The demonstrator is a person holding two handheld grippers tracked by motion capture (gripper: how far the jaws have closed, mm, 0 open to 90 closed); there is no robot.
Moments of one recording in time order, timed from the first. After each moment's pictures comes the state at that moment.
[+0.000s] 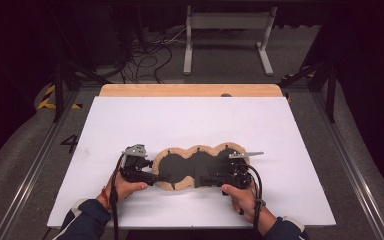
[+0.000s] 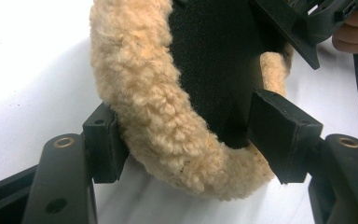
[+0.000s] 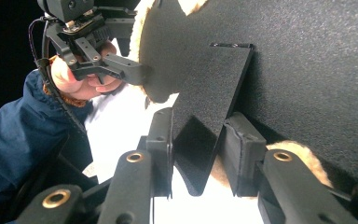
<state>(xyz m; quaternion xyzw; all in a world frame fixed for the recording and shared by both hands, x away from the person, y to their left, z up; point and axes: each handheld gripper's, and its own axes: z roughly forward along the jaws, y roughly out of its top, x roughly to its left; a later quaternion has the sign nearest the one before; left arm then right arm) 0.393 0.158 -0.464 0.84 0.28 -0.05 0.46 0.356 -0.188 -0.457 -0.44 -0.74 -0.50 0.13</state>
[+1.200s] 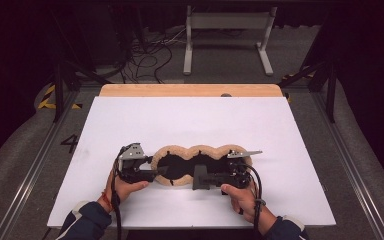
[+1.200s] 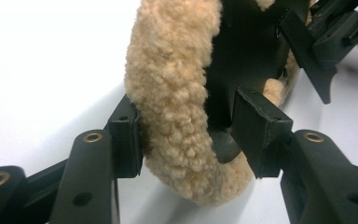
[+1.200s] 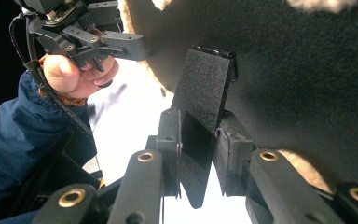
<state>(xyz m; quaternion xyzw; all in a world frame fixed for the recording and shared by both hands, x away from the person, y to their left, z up) 0.375 0.157 -0.440 0.84 0.27 0.08 0.47 0.355 -0.183 -0.450 -0.42 -0.75 -0.50 0.13</state>
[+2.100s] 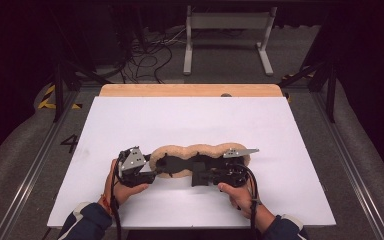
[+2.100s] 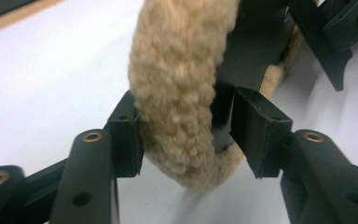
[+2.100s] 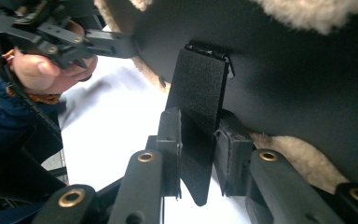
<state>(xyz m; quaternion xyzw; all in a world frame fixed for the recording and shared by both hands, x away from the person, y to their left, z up) 0.366 0.155 -0.446 0.84 0.25 0.15 0.46 0.358 -0.175 -0.447 -0.39 -0.78 -0.49 0.06</state>
